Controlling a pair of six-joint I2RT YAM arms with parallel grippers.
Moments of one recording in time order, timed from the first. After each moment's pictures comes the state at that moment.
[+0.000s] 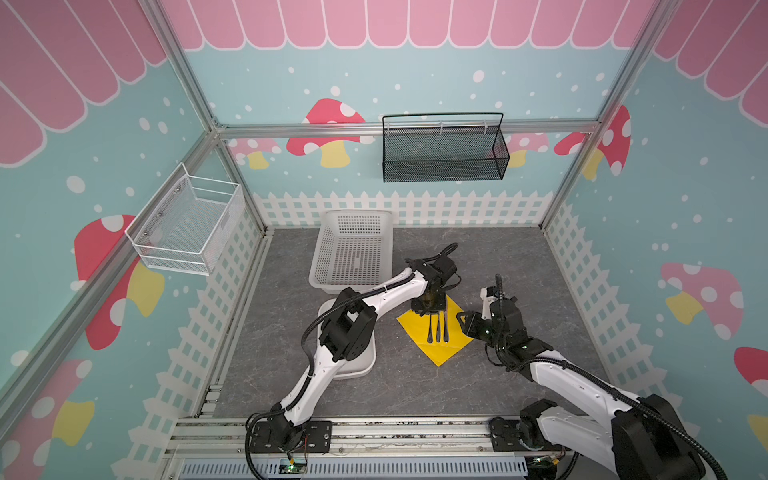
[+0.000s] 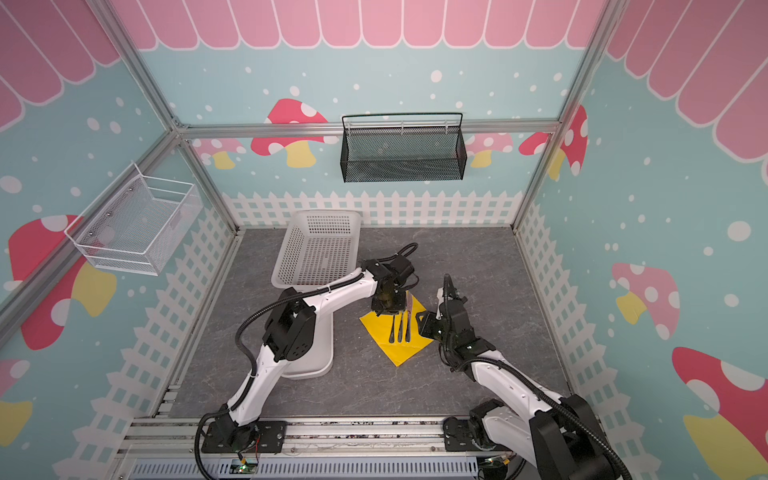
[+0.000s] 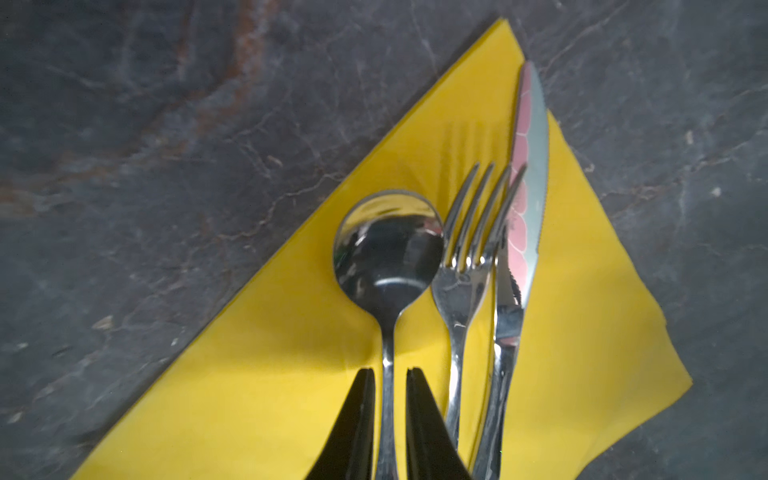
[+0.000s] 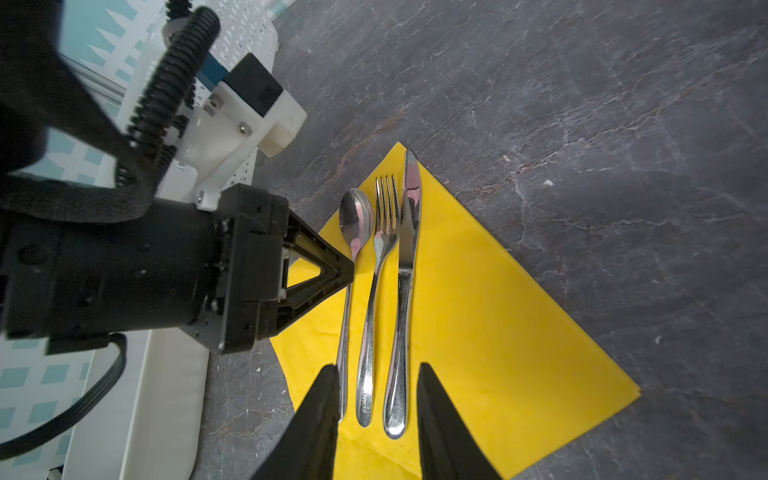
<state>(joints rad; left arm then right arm) -0.80 2.38 2.08 -1.03 0.06 -0.74 0.41 1.08 0.42 0.05 -0.11 0.66</state>
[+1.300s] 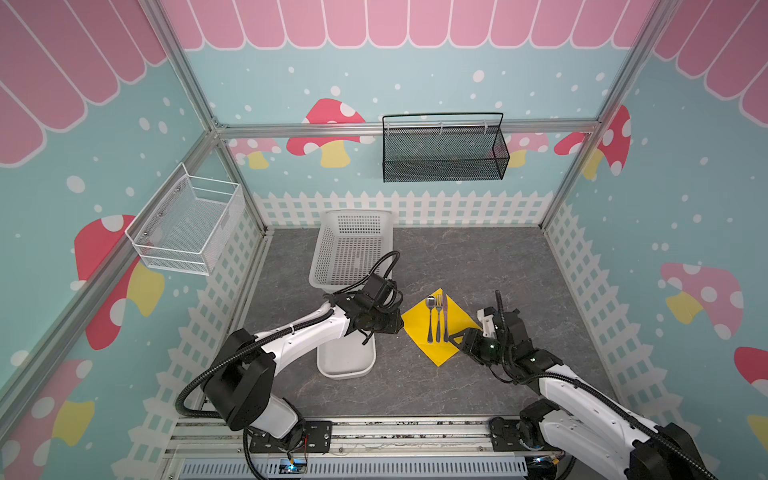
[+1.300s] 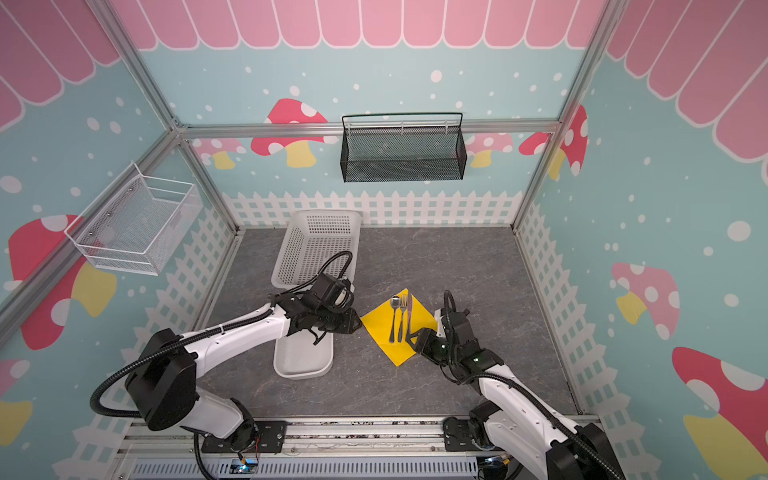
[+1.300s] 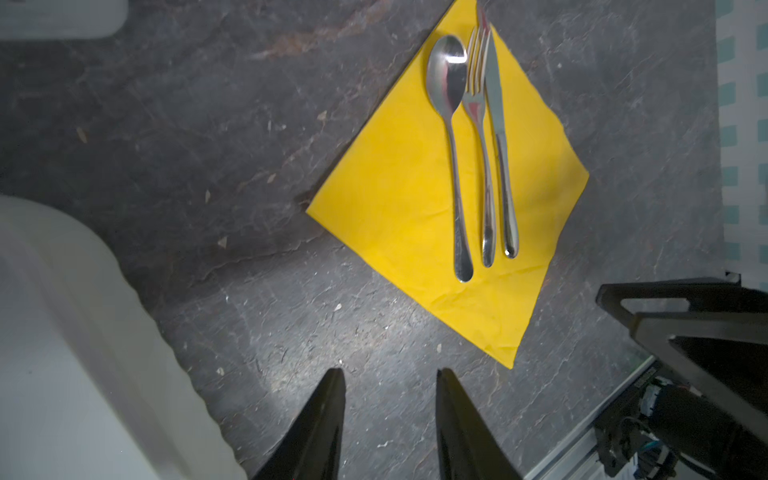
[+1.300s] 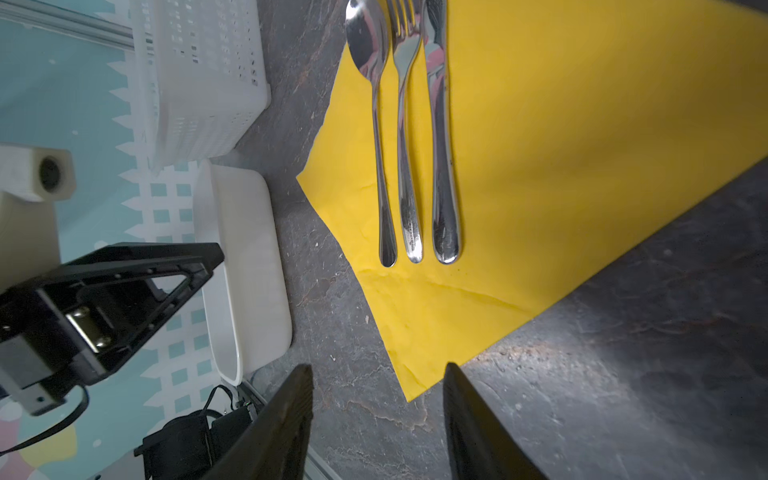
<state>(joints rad) -0.69 1.50 0.97 -0.48 0.20 -0.57 0.43 0.92 0.35 -0.17 -0.41 0.94</state>
